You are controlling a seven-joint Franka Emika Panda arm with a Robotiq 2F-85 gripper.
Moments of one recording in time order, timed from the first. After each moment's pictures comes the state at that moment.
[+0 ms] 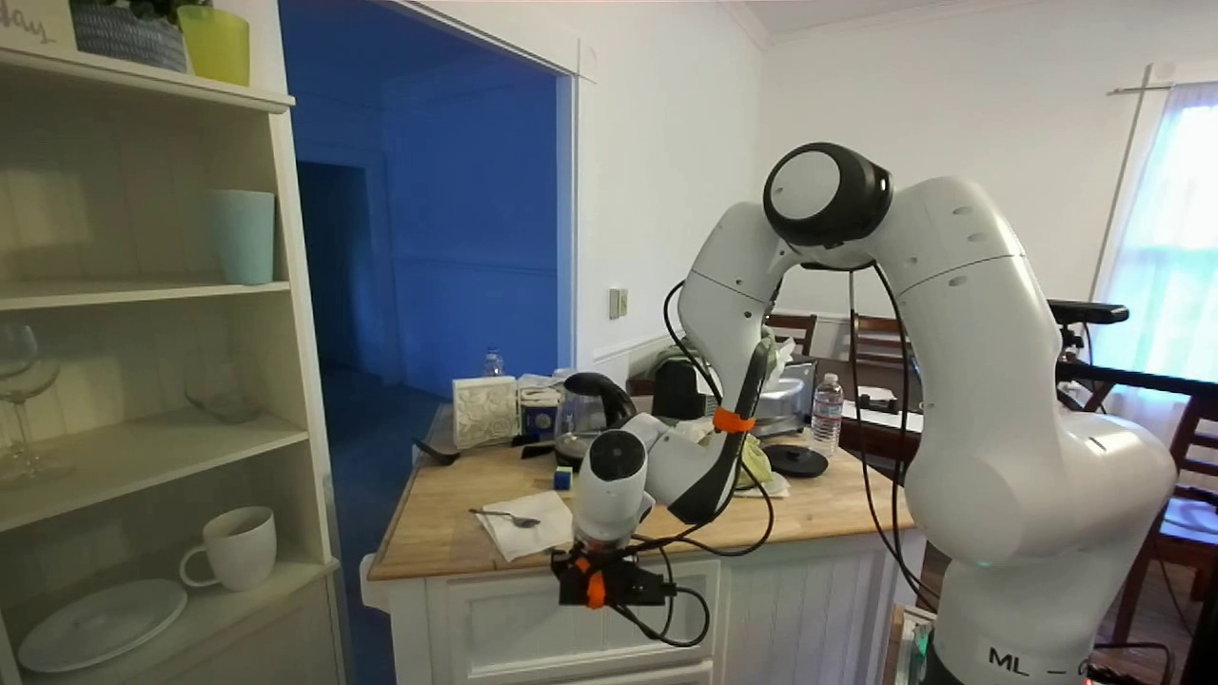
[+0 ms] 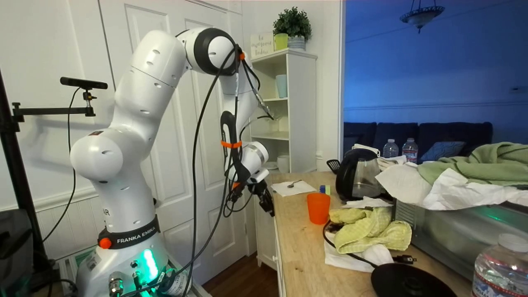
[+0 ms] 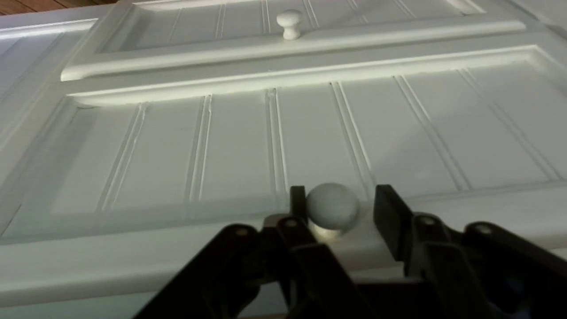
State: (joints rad) arm -0.59 0.52 0.51 -2.34 -1.82 2.66 2.44
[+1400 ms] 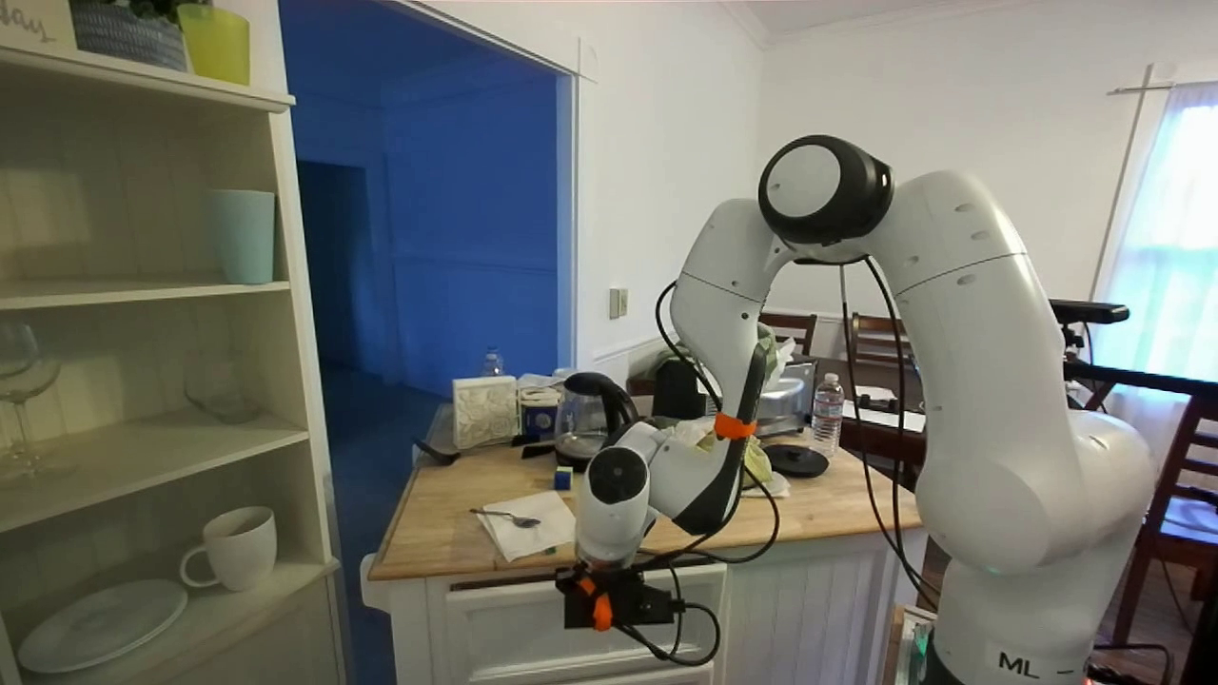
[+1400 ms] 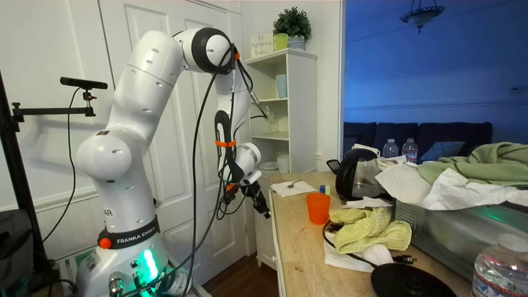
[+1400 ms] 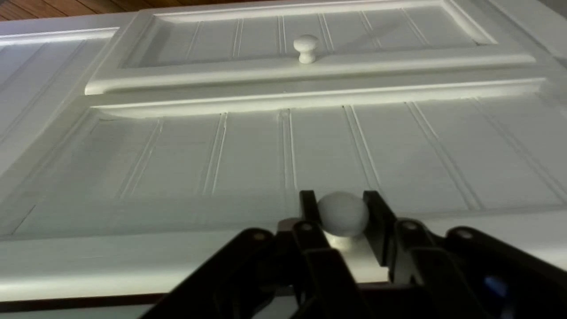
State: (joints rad) arm -0.45 0.49 0.43 -2.39 -1.82 2.63 2.49
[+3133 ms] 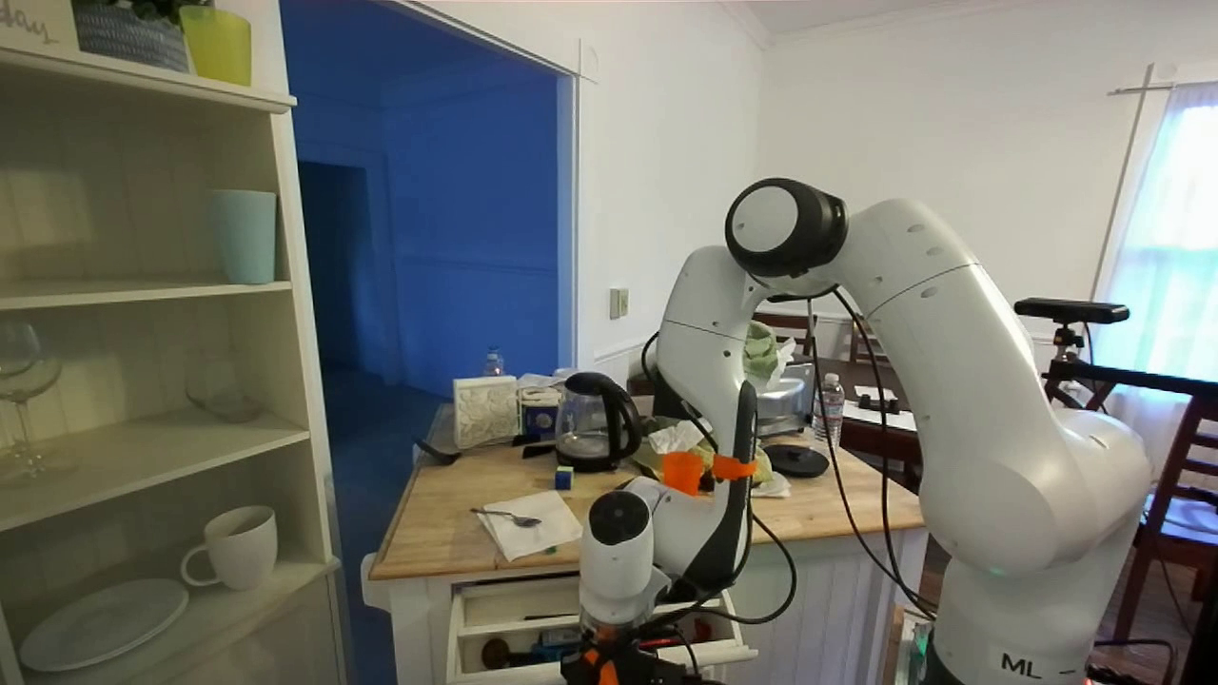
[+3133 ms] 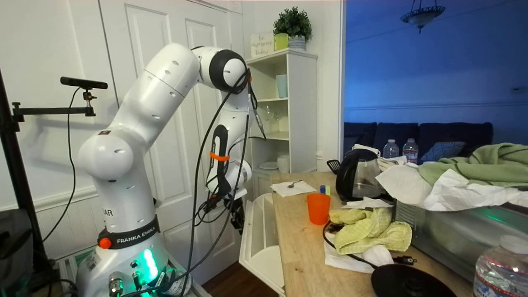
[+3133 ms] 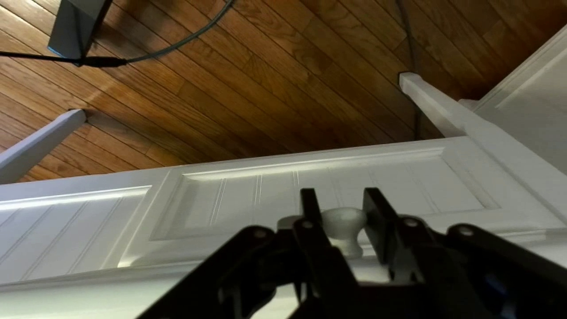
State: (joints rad) arm -0.43 0.67 0.45 -2.41 -1.73 2.72 2.52
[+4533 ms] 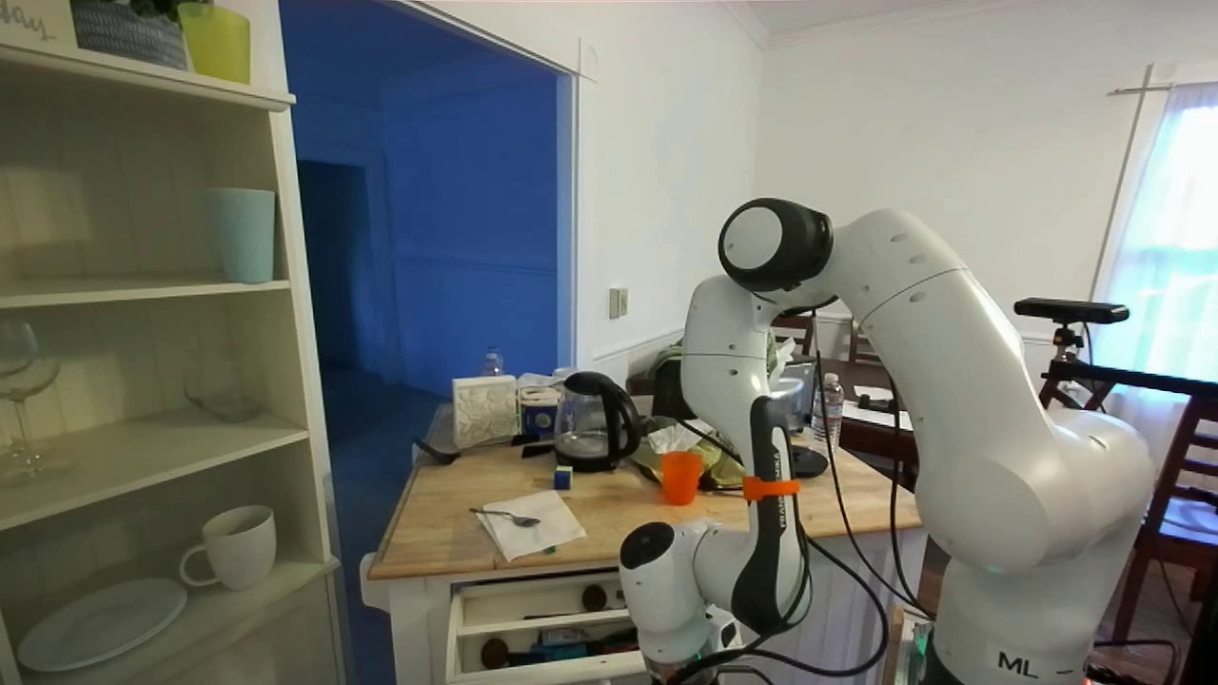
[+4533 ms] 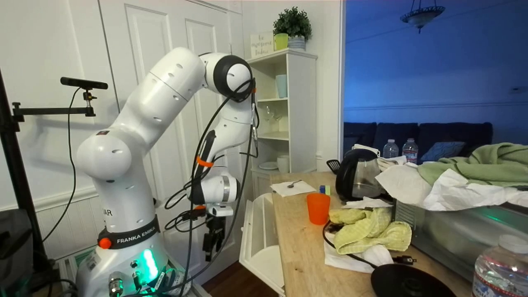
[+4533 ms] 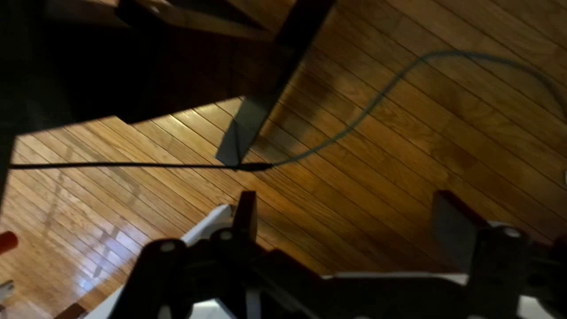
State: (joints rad) arm -0.46 0.73 0.38 -2.59 -1.33 2.73 2.22
